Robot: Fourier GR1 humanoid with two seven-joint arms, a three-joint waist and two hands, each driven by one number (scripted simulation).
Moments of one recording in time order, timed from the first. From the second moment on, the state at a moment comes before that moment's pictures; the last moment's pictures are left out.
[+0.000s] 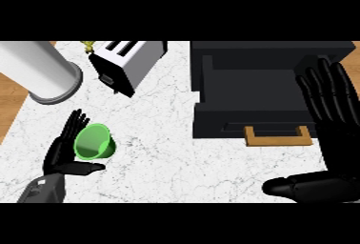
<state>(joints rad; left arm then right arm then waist) -0.33 0.27 0.26 -0.53 0.03 -0.35 -0.80 -0.13 -0.08 -0.03 -2.07 -0.13 0.10 0.17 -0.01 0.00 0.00</state>
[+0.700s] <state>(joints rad) -0.40 0.26 0.26 -0.36 0.03 -0.36 -0.87 -0.08 -0.08 -0.04 -2.09 -0.15 0.13 0.15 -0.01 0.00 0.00</state>
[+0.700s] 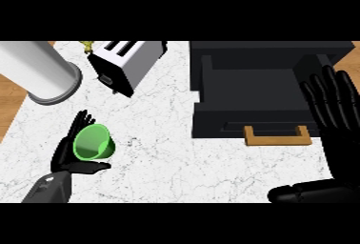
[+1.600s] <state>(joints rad) -0.44 0.24 0.25 -0.34 0.08 -0.51 -0.85 -0.11 -0.08 -0.04 -2.08 -0.15 0.12 0.19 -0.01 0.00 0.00</state>
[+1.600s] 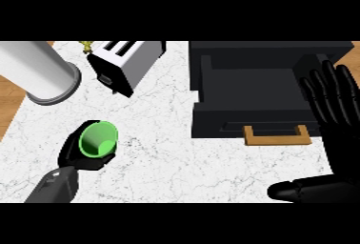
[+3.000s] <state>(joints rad) -0.30 0.06 0.17 -0.97 0.19 -0.26 -0.78 -0.09 -0.10 -0.08 -2.08 -0.16 0.13 0.19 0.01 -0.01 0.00</state>
